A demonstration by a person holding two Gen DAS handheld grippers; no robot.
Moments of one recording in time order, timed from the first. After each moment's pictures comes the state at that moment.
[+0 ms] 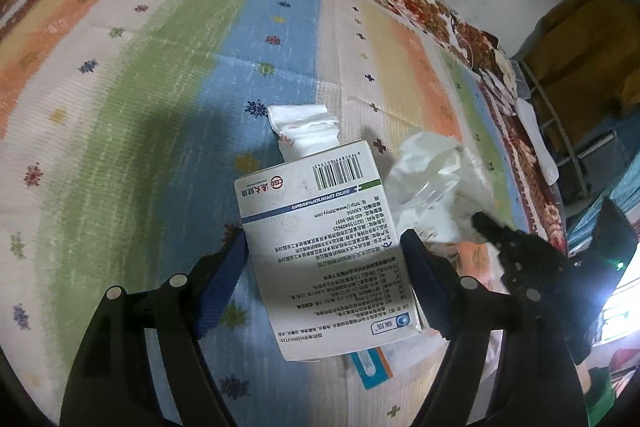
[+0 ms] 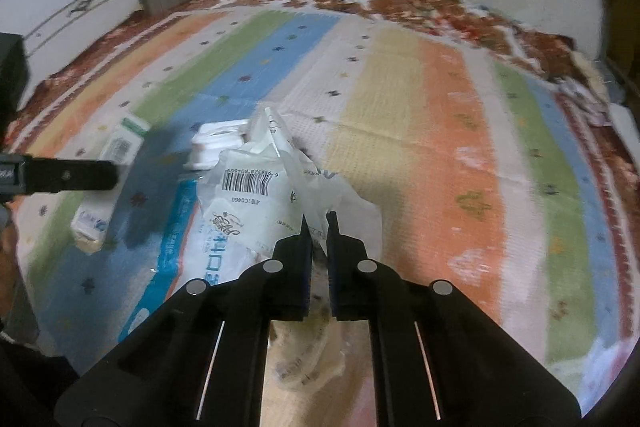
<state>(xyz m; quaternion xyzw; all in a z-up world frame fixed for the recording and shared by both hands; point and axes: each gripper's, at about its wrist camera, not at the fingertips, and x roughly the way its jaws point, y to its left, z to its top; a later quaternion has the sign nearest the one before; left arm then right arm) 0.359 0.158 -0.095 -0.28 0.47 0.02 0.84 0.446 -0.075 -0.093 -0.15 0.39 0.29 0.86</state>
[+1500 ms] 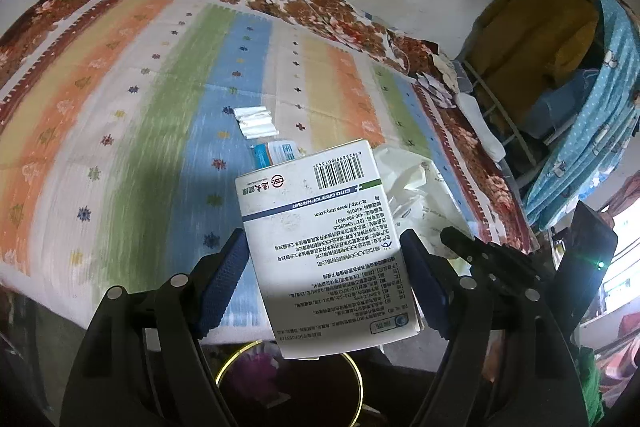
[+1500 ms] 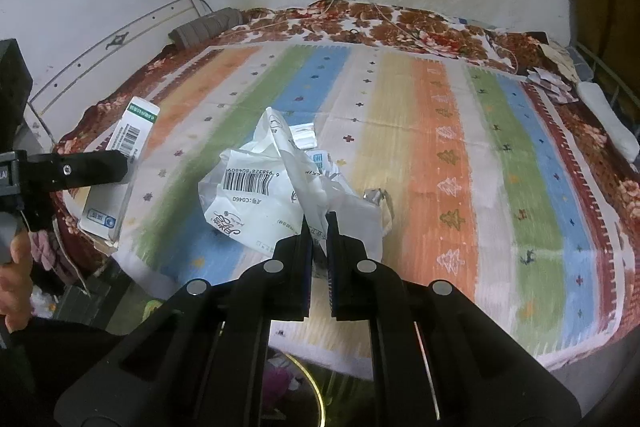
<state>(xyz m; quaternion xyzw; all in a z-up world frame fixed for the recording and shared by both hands) 0.196 0.097 0.029 -0.26 0.41 -0.02 0.87 0.267 -0.146 0.022 -0.09 0.38 0.31 0.87</state>
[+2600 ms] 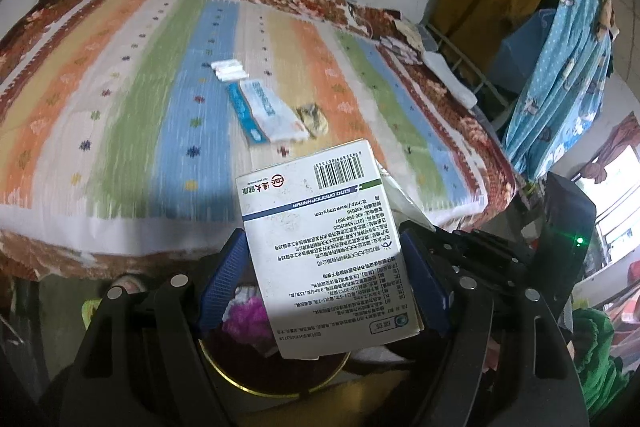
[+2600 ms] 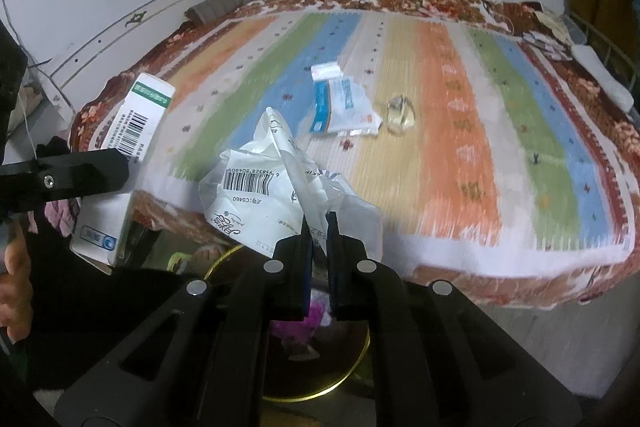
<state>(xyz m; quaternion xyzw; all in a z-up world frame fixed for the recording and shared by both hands) 0.074 0.025 0.010 -0.21 0.42 -0.06 0.88 0.138 -0.191 -0.021 -0.08 0.41 0.32 0.85</state>
